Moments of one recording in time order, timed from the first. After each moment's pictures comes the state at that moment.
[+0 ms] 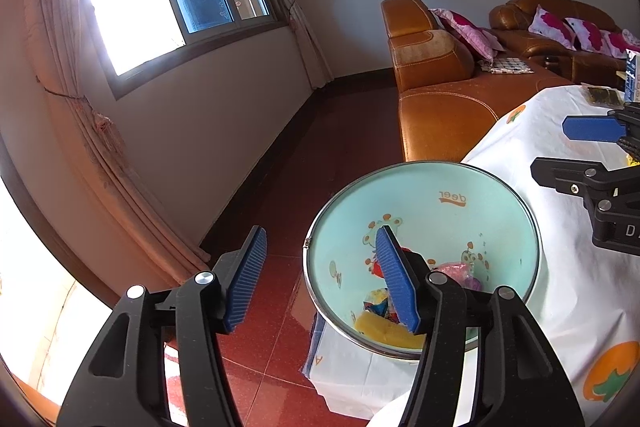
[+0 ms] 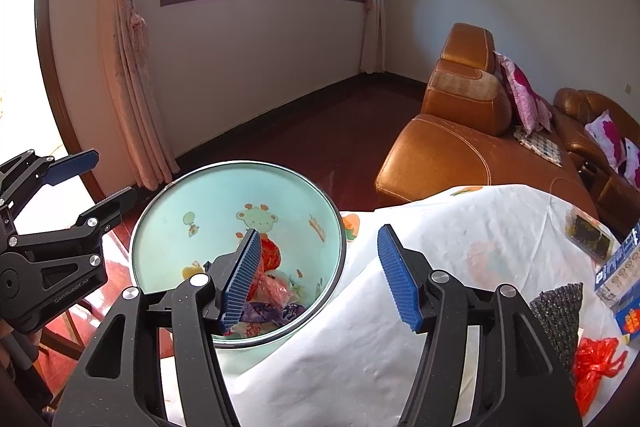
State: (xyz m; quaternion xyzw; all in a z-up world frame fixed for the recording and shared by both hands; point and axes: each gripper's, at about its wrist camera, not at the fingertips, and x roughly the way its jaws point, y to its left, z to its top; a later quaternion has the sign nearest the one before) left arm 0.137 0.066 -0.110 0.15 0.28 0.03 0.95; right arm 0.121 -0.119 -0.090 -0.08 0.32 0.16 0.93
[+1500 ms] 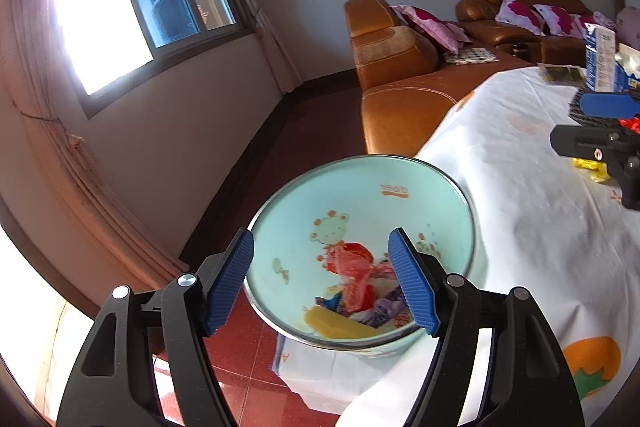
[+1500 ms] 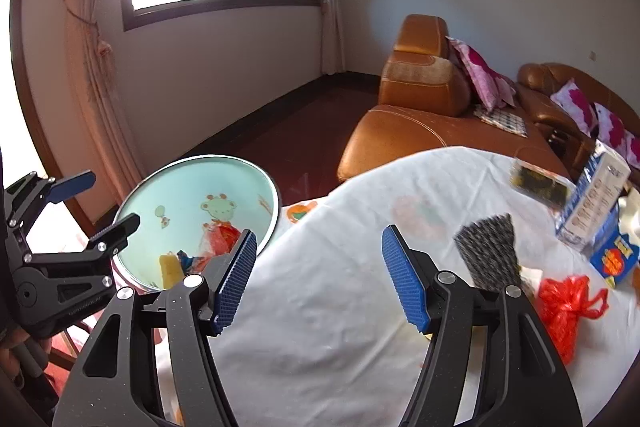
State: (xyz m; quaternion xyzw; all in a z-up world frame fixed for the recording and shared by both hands) left arm 0.120 0.025 -0.121 0.18 0.28 -0.03 0.94; right arm 0.079 -0.186 -0.086 -0.03 0.32 0.09 0.94
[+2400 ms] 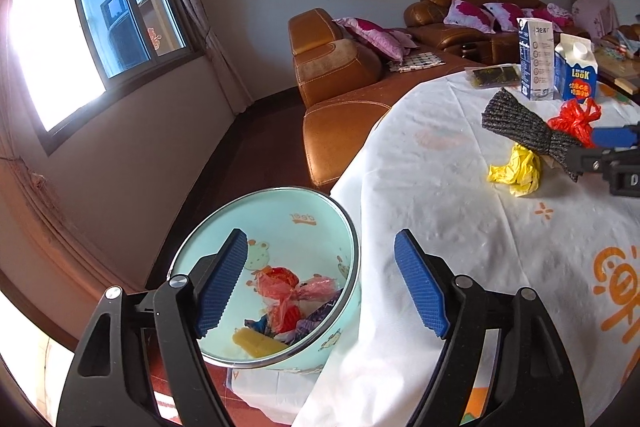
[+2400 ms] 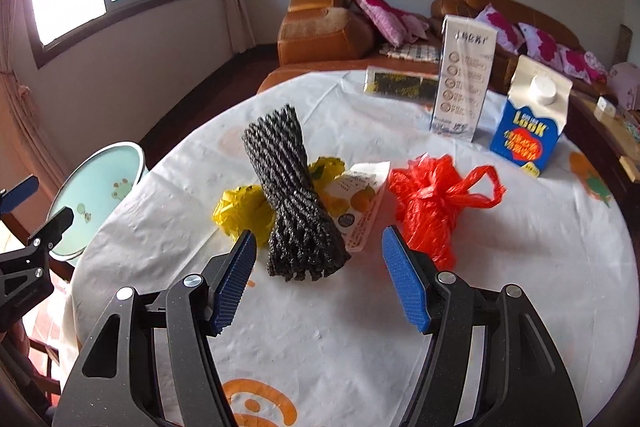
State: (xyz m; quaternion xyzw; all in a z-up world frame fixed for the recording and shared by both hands) left arm 0.104 -0.049 -0.113 0.20 0.27 -0.11 0.94; right arm 0.043 -0.311 -0.114 0.05 0.38 -0.04 0.92
